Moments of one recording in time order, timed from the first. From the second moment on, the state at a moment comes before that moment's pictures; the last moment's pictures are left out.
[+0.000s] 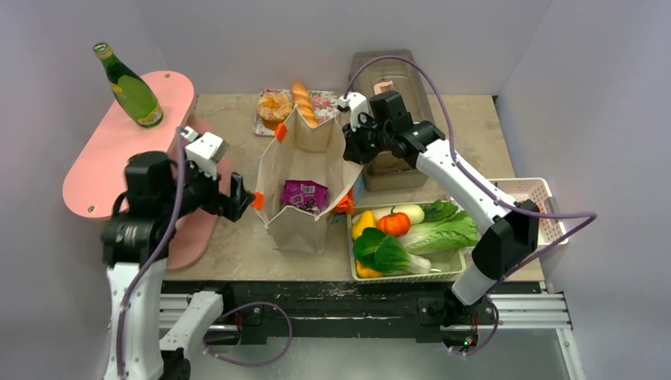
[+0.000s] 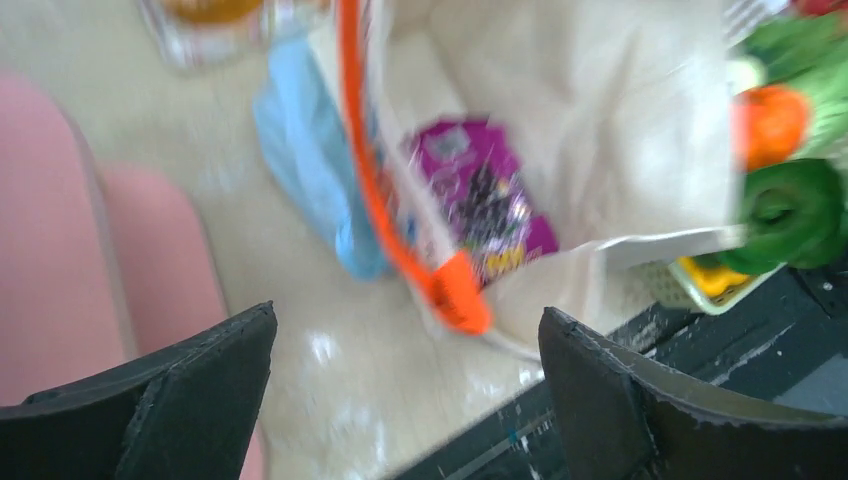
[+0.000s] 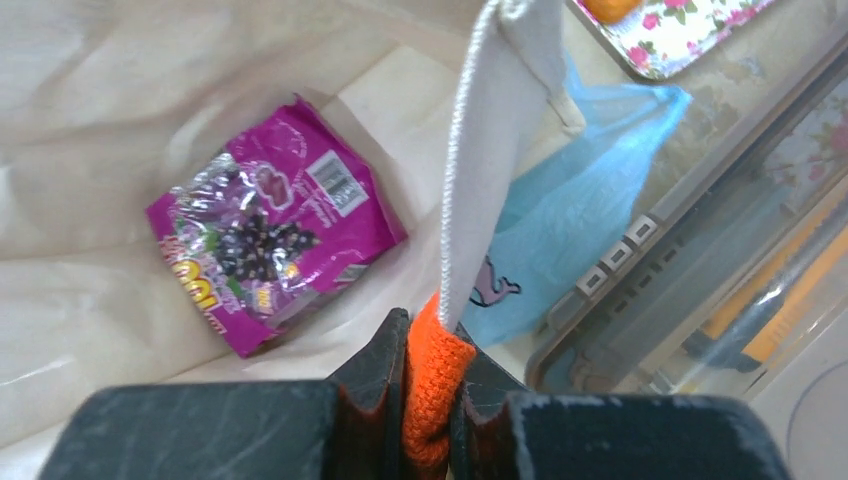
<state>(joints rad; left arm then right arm) -0.03 0.86 1.29 -1.08 0.41 0.16 0.58 1.67 1.62 -0.66 -0.26 -0.10</state>
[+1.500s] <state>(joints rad) -0.68 1.36 0.99 -0.51 0.11 0.86 0.79 1.34 1.27 -0.37 -0.20 -0.12</state>
